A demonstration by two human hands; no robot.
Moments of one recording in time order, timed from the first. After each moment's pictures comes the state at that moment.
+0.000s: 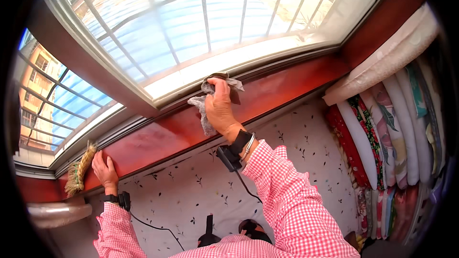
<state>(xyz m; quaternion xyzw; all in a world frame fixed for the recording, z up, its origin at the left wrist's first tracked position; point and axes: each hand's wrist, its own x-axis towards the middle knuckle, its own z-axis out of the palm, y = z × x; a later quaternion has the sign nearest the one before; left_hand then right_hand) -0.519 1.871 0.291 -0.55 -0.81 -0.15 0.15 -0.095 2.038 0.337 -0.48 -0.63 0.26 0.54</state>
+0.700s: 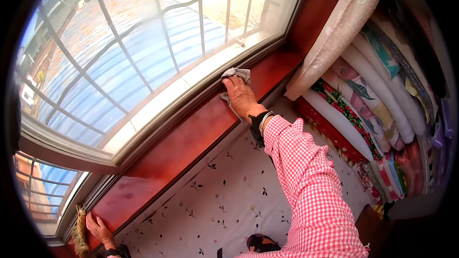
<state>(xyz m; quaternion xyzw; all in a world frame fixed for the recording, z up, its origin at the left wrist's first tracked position) -0.539 1.866 0.282 -0.56 -0.81 -0.12 0.13 0.127 2.099 0.320 -0.61 -0.75 -0.07 0.24</state>
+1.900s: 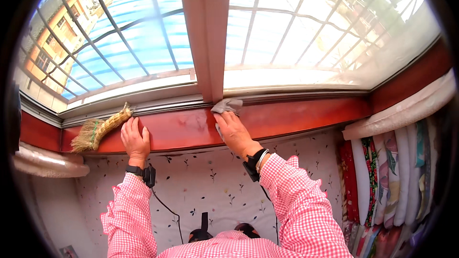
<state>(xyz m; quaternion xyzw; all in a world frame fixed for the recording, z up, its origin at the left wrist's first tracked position) -0.489 1.874 0.304 -0.53 -0.81 -0.20 0.16 -0.176 1.986 0.324 -0.31 -0.90 0.13 0.28</state>
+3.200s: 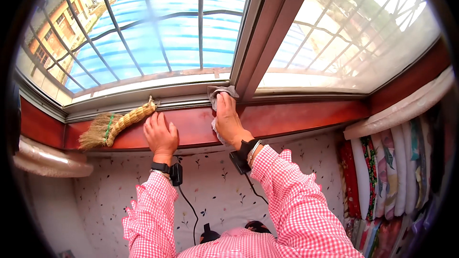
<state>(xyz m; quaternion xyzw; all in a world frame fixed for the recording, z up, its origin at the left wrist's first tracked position) -0.484 1.876 0.304 -0.52 -0.80 -0.24 0.17 -0.286 1.979 0.336 -0.38 -0.85 0.15 0.32</state>
